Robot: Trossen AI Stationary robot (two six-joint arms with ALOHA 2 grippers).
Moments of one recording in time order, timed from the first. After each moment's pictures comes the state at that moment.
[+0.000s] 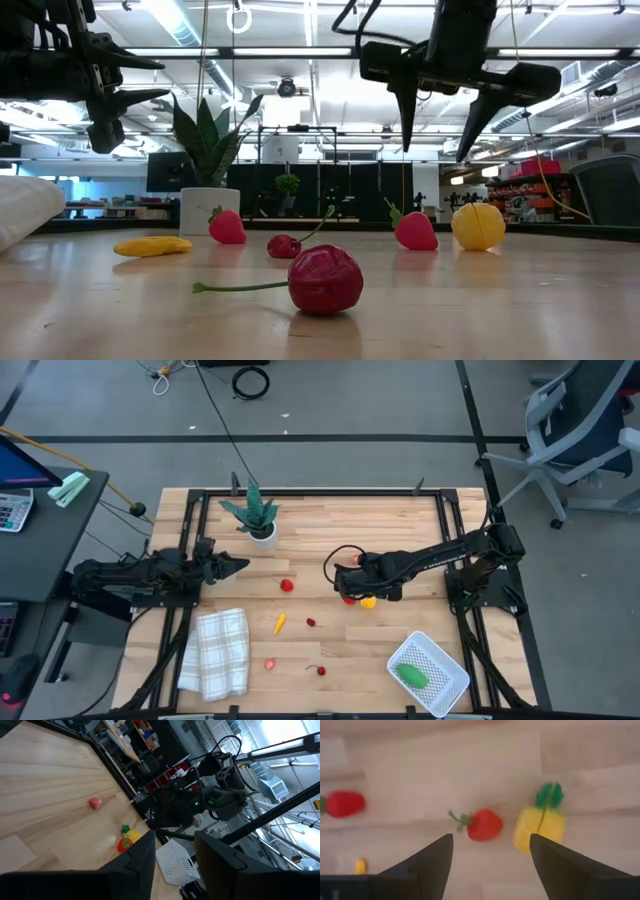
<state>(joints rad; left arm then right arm) -0.02 0.01 0.01 0.07 -0.17 -0.98 0.18 1.73 1.32 -0.97 0.24 1.87</state>
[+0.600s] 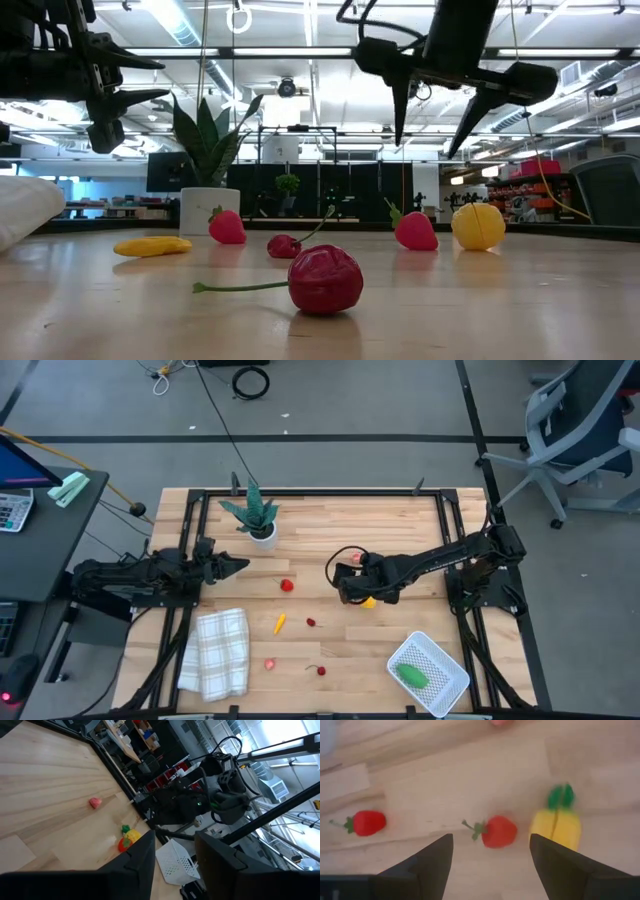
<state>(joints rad) -0.02 0.01 0.01 0.07 -0.17 -0.98 0.19 1.73 1.32 -0.95 0.28 2.02</state>
